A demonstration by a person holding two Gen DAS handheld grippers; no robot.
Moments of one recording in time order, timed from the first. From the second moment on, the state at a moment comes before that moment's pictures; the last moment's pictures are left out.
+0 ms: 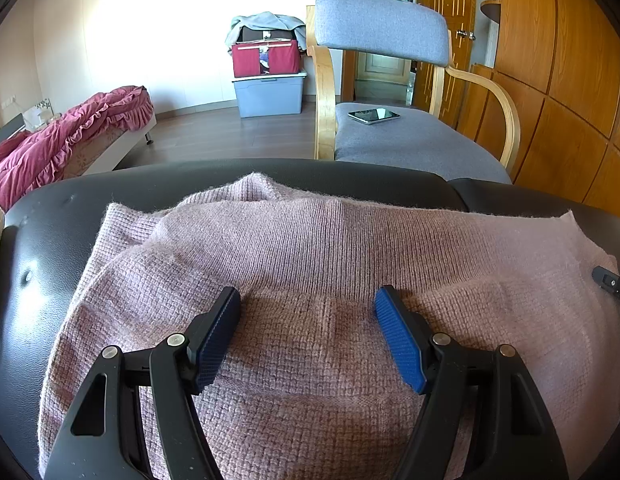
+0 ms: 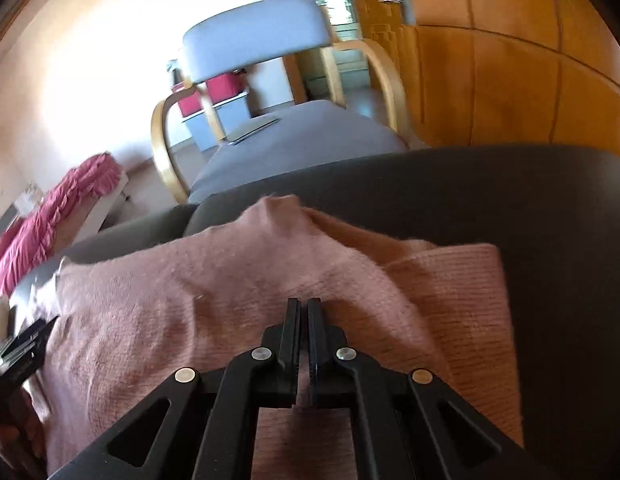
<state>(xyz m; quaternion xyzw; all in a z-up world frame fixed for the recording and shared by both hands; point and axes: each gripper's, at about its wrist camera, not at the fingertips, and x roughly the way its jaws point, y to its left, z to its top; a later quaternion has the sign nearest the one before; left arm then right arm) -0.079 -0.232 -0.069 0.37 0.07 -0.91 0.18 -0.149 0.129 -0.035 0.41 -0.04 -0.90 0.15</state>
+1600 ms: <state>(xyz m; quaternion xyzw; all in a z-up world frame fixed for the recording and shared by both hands) -0.080 -0.228 -0.068 0.37 0.07 -0.91 0.18 -0.112 0.033 -0.028 0.39 0.03 -0.85 0.34</state>
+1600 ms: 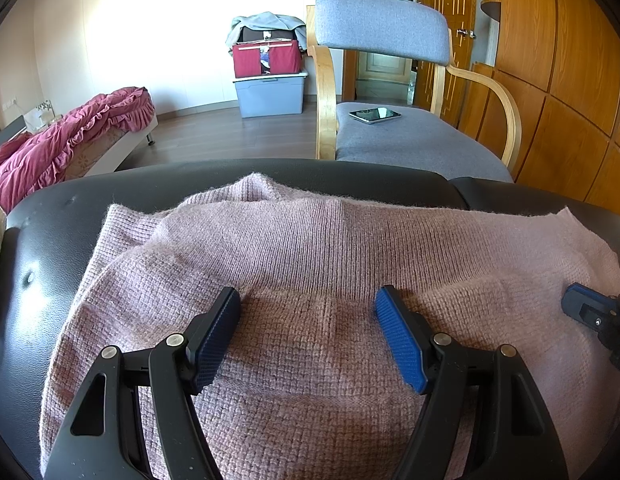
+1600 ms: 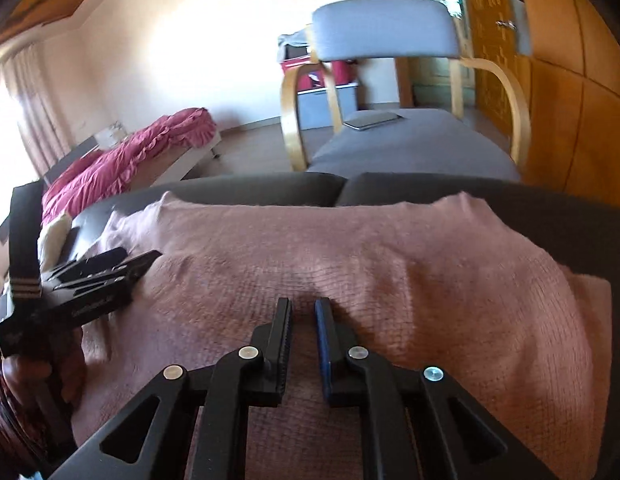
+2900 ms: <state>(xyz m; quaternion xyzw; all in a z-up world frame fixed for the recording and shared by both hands) -0.046 -0.252 -0.058 0.34 0.16 -0.93 0.03 -0.110 0.040 -0.031 0.39 0.02 -0.85 0.35</state>
